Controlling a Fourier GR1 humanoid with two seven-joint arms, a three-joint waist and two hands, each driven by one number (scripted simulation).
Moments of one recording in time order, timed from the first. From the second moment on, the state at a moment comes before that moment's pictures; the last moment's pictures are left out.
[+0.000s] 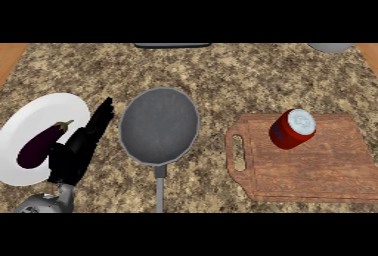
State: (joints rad) left arm -0.09 0.37 -0.27 -1.62 0.14 0.15 0.15; right arm -0.31 -0.54 -0.05 -1.69 -0.43 -0.09 -0.18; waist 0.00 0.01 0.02
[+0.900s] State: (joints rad) left arm -0.11 0.49 -0.04 -1.33 0.09 0.21 0.21; right arm -0.14 -0.44 -0.08 -1.68 -0.32 -0.29 -0.13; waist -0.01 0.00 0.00
